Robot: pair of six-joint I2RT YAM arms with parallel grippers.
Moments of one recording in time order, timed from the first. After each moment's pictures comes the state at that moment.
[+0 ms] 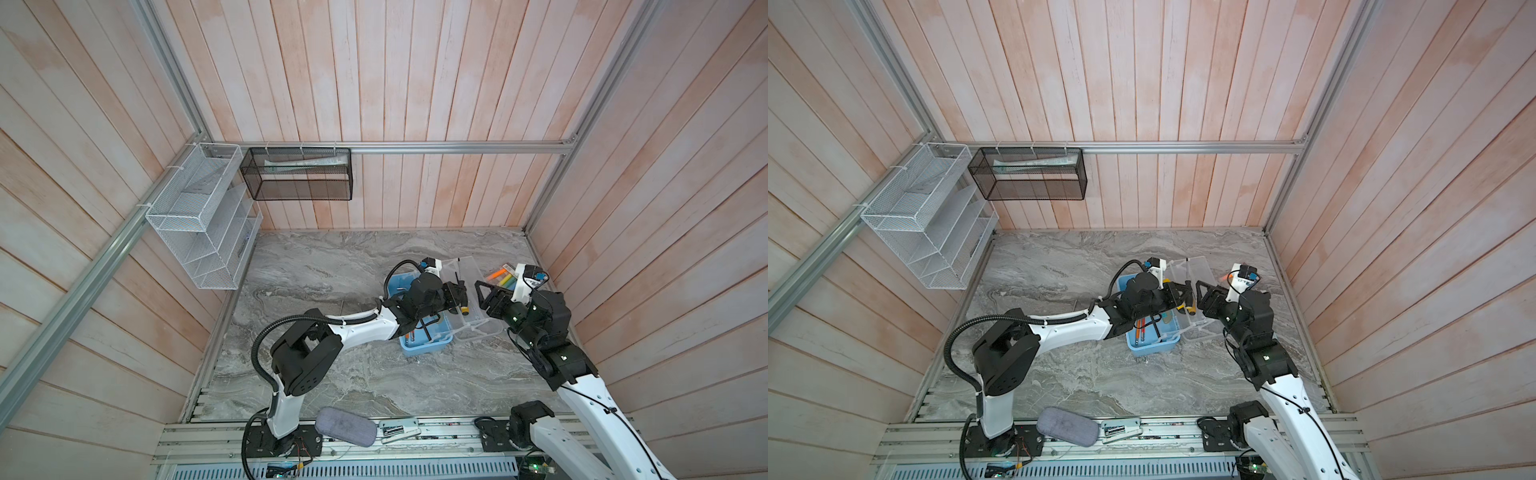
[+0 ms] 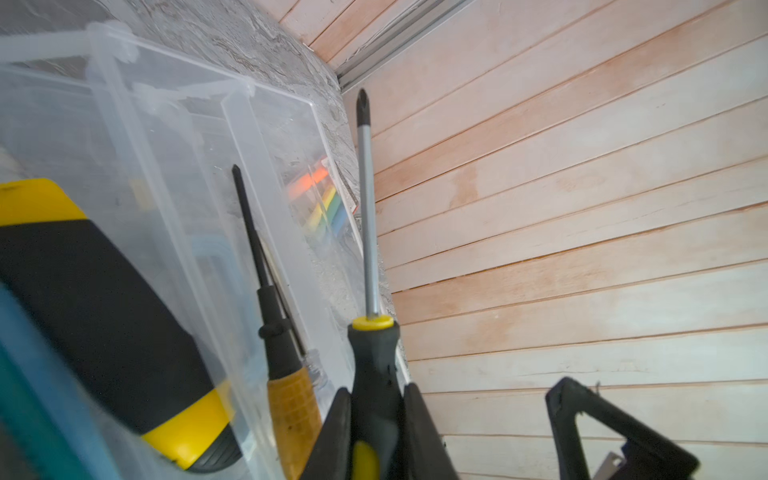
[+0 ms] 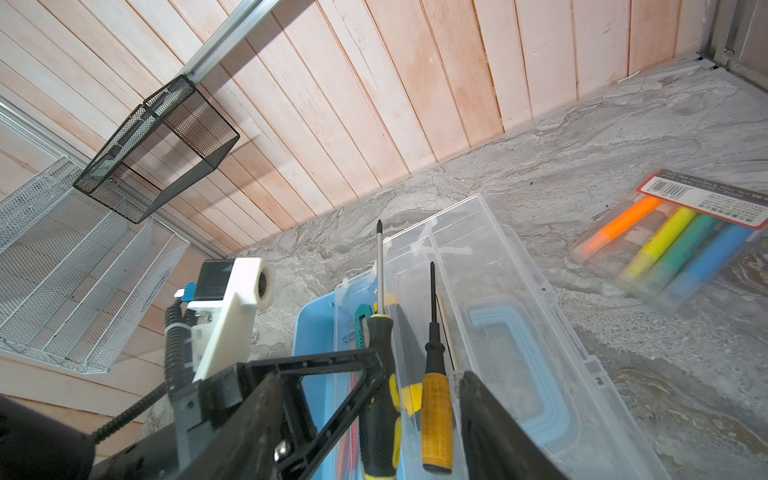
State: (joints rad) left arm -0.95 1.98 1.37 0.34 0.08 -1.07; right arm 0.25 0.72 0.65 -0.21 -0.11 0.57
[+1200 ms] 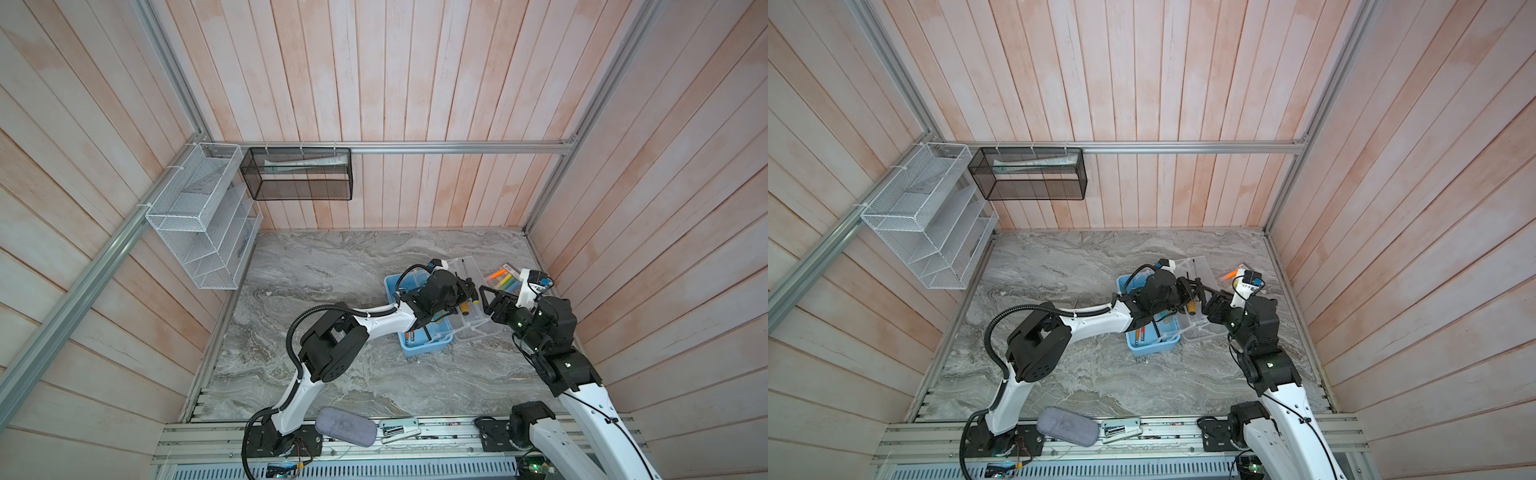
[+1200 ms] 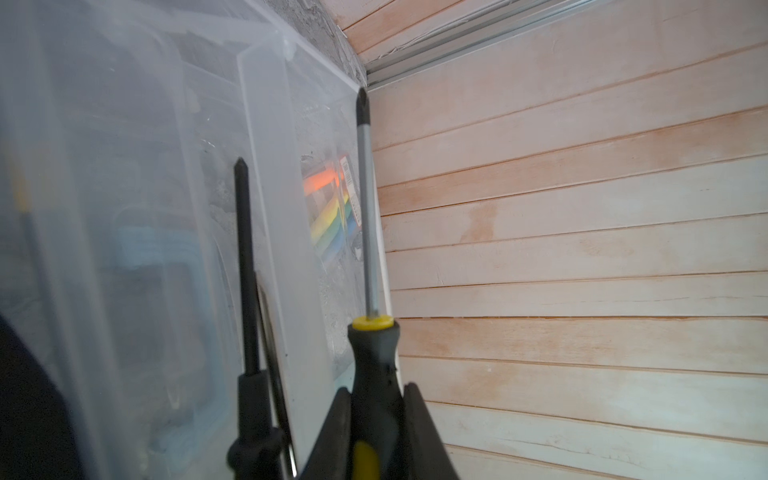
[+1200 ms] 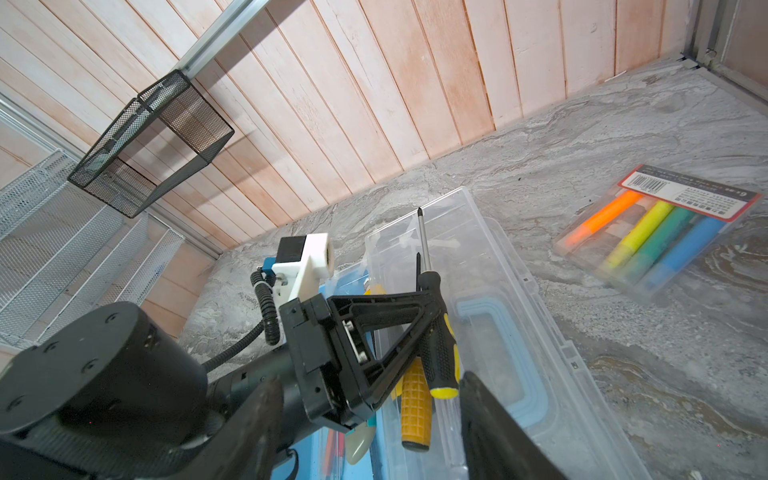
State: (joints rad) left arm -0.95 2.19 1.59 0.30 0.05 -1.26; right arm 0.19 0.66 0.61 -0.23 -0.16 0.55
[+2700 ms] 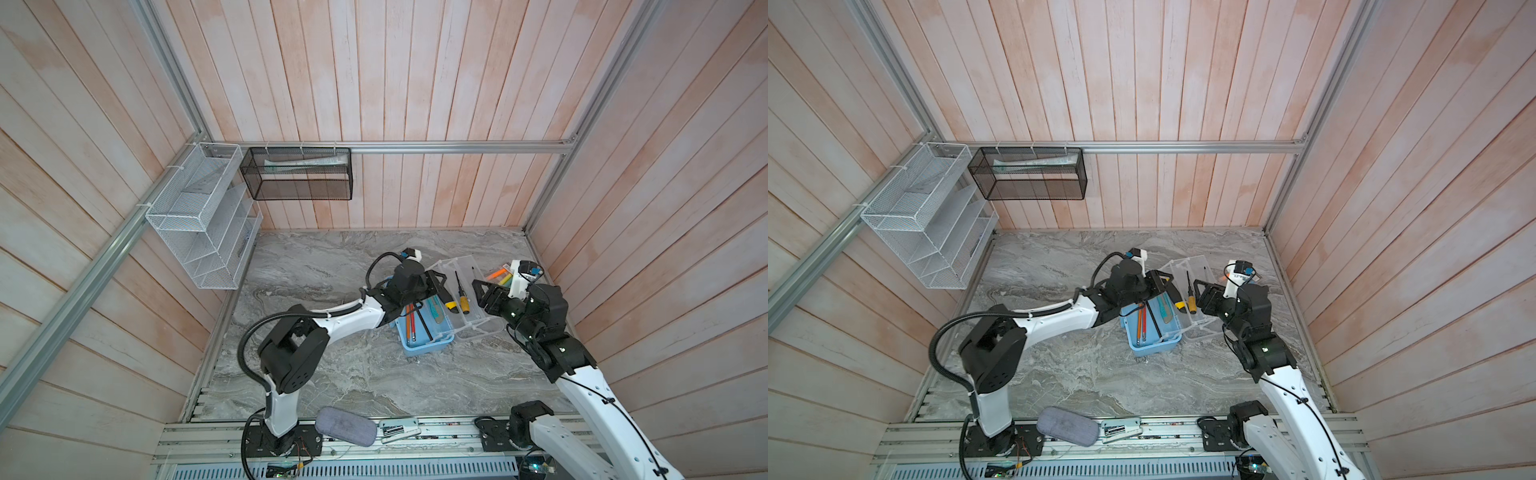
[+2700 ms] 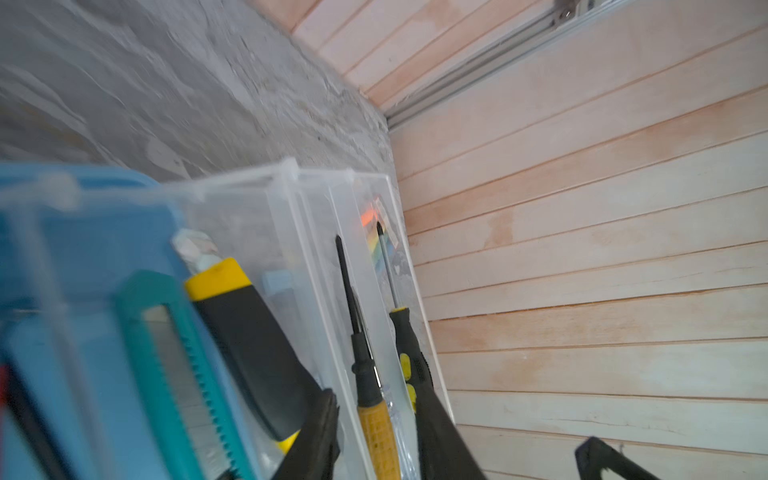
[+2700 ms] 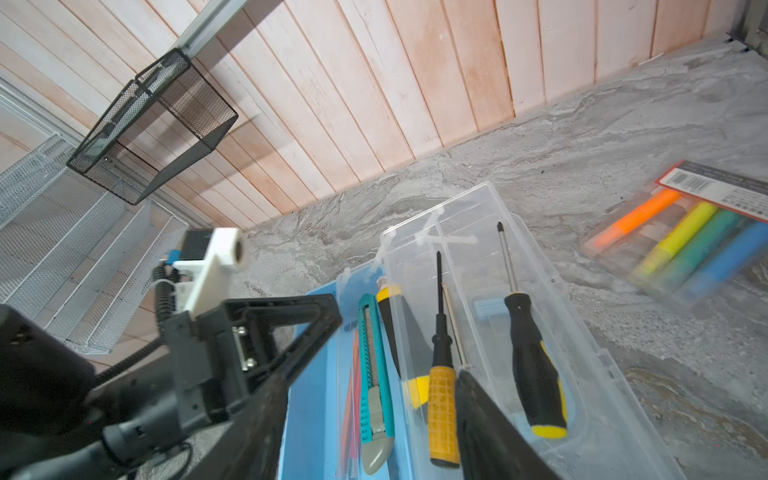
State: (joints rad) left arm -0.79 1.81 1.26 0.20 0.09 -0.99; right arm 0.31 0.81 0.73 -0.23 -0.12 0.55
